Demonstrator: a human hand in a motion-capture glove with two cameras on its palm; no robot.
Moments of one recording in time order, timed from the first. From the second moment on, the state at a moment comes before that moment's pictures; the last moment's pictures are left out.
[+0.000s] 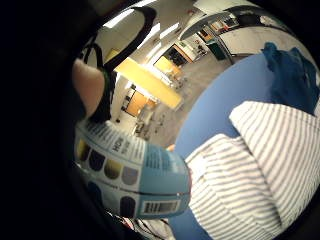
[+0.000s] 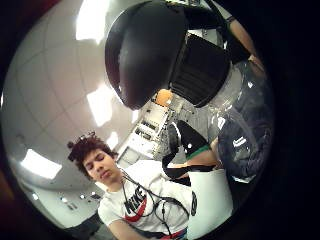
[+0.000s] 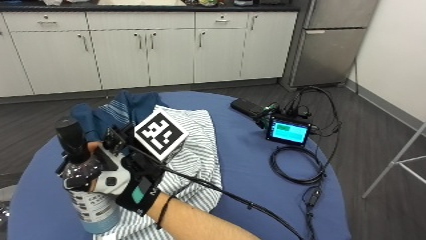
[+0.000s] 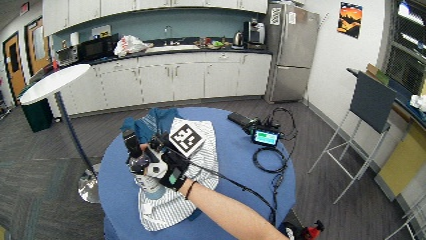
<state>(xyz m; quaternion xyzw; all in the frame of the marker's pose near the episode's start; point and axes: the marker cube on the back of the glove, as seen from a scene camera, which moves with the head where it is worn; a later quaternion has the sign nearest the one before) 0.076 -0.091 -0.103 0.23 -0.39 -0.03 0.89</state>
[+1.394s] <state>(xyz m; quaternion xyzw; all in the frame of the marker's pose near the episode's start) 0.077 -0.089 -0.063 0.24 -0.34 0.02 0.91</state>
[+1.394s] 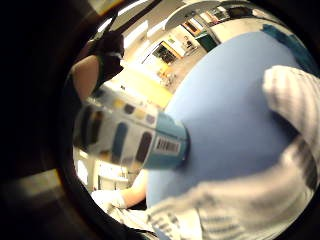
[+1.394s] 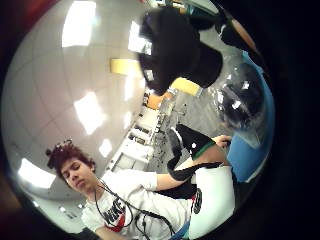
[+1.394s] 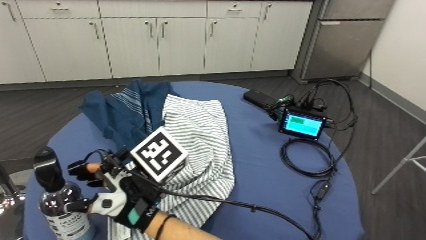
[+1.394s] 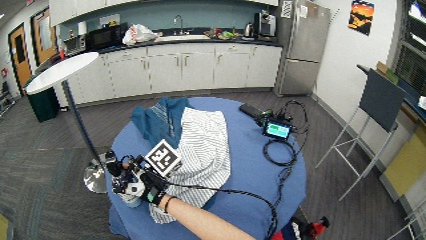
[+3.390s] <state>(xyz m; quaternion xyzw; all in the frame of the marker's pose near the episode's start) 0.079 0.154 -0.094 0.07 0.16 0.12 0.98</state>
